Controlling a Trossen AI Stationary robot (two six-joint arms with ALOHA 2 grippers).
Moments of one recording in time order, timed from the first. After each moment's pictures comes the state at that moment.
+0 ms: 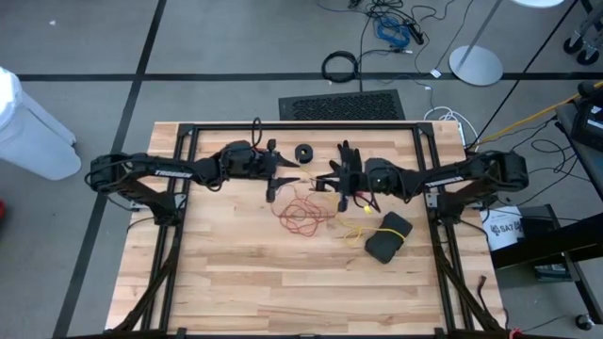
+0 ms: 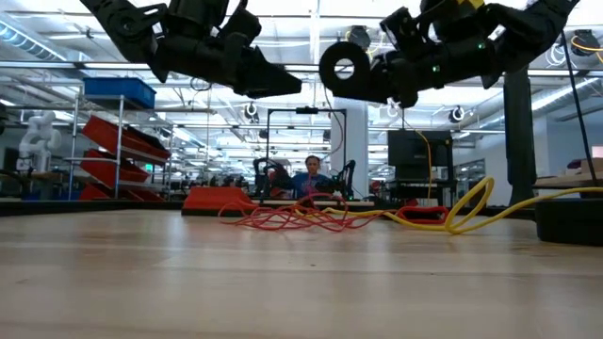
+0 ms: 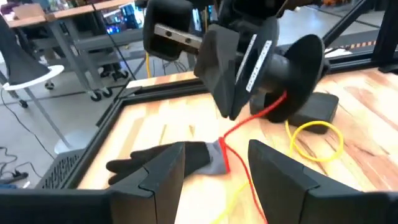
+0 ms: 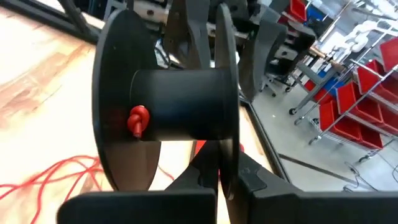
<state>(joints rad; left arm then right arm) 0.29 1.42 0.69 0.53 0.27 0.25 -0.14 1.39 0.58 0.65 0.05 -0.46</state>
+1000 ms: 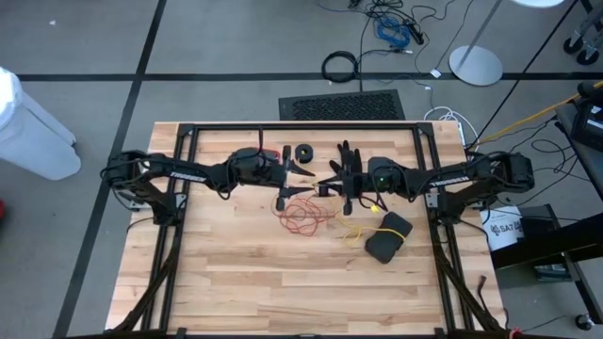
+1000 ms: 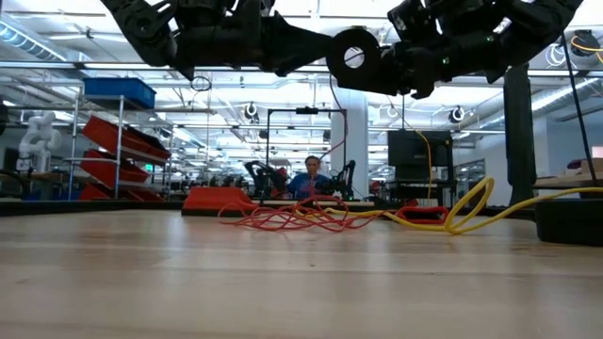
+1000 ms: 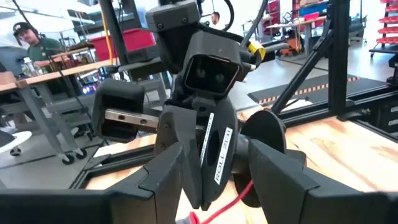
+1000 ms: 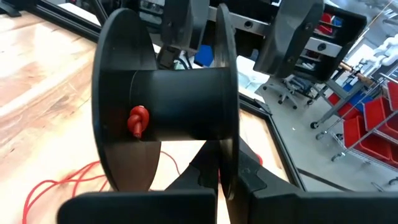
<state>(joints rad) 0.20 1.56 0.78 0.80 0.33 0.24 -0.14 1.33 0.58 0.58 -0.05 -0.48</state>
